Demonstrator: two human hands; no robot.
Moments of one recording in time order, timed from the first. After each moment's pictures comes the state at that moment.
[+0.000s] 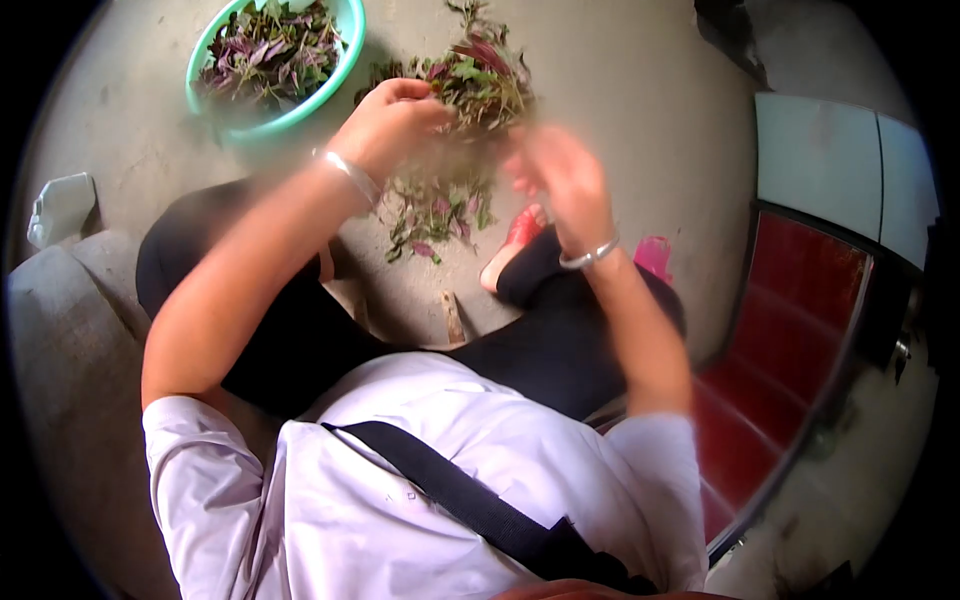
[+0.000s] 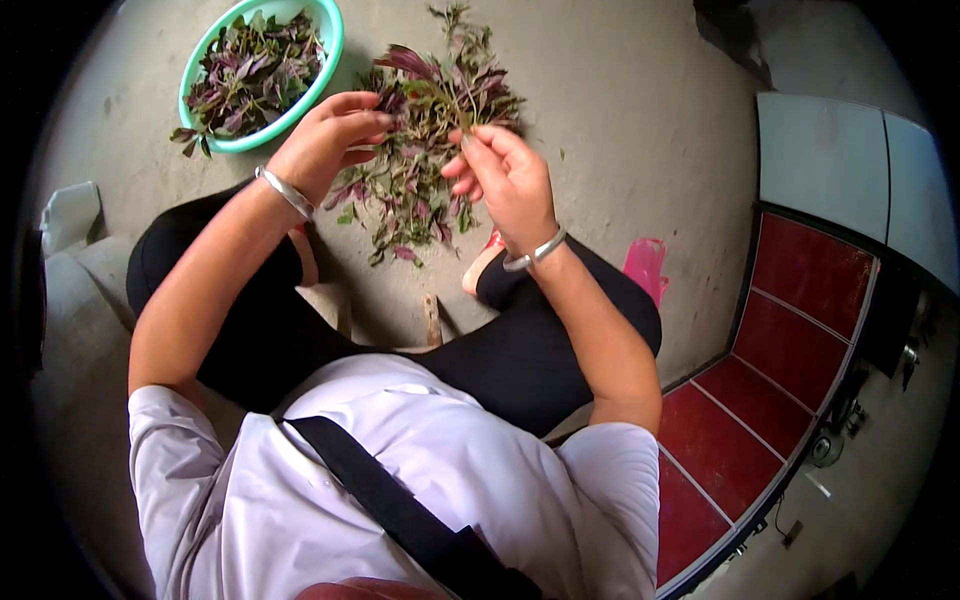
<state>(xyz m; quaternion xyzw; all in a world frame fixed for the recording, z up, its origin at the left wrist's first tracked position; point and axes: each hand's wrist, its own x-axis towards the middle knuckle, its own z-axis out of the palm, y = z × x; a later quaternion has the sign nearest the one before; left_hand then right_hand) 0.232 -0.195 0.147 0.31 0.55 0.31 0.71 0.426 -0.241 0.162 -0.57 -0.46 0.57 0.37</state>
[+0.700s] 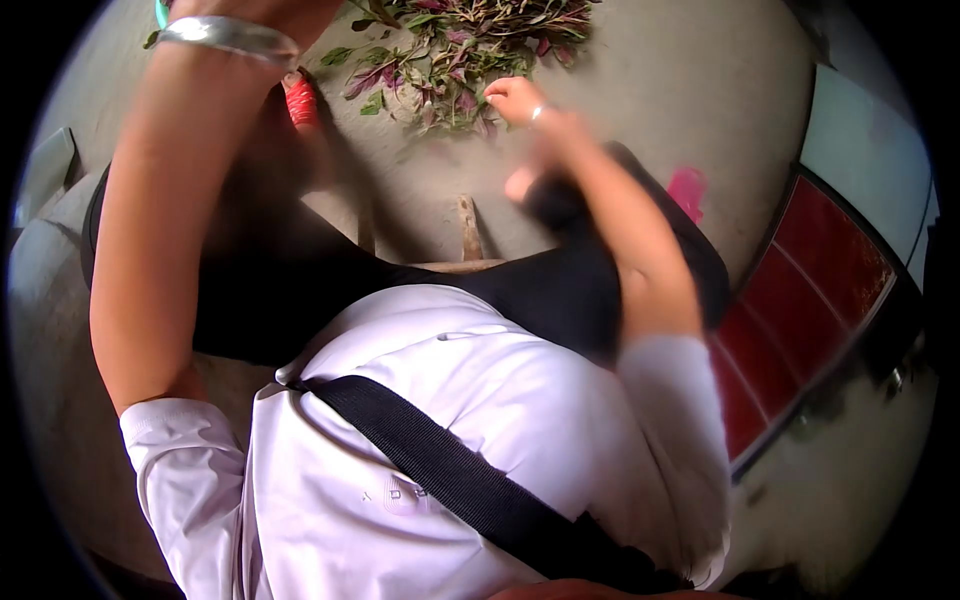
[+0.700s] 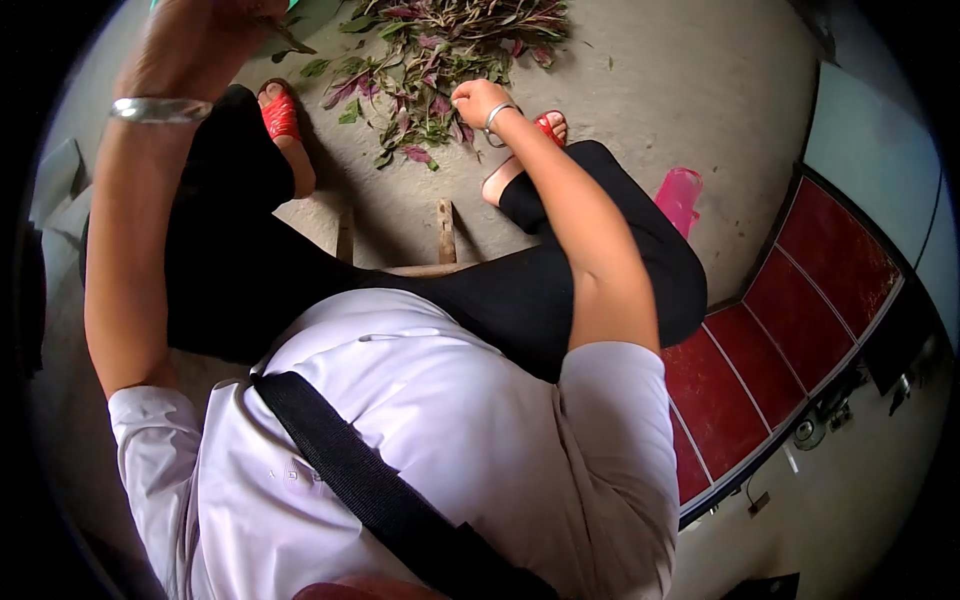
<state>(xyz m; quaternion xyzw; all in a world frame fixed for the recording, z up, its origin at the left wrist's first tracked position) 0.199 -0.173 0.177 0.23 0.48 0.47 0.71 0.453 -0.252 -0.111 -0.61 -0.62 0.48 -0.07</state>
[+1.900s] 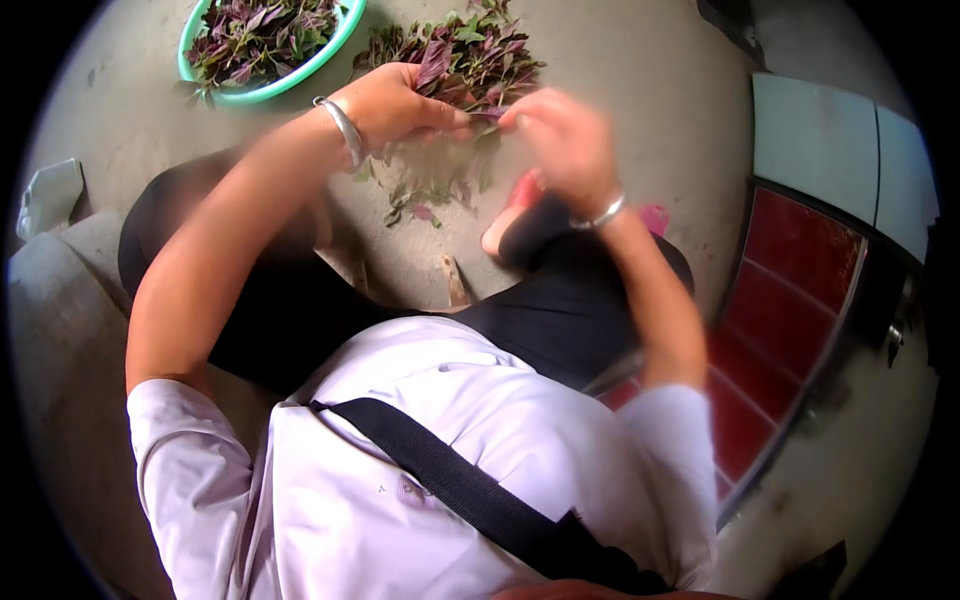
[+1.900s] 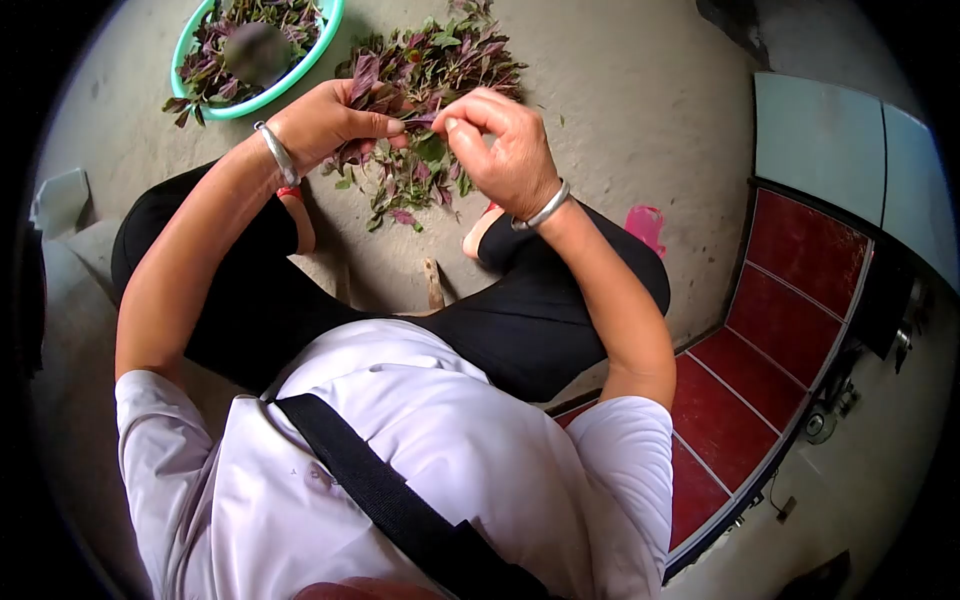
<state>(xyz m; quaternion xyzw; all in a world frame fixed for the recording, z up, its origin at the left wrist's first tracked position) 0.210 -0.207 0.142 0.44 0.42 0.17 0.77 0.411 -0.245 0.172 -0.48 -0.74 0.36 0.31</state>
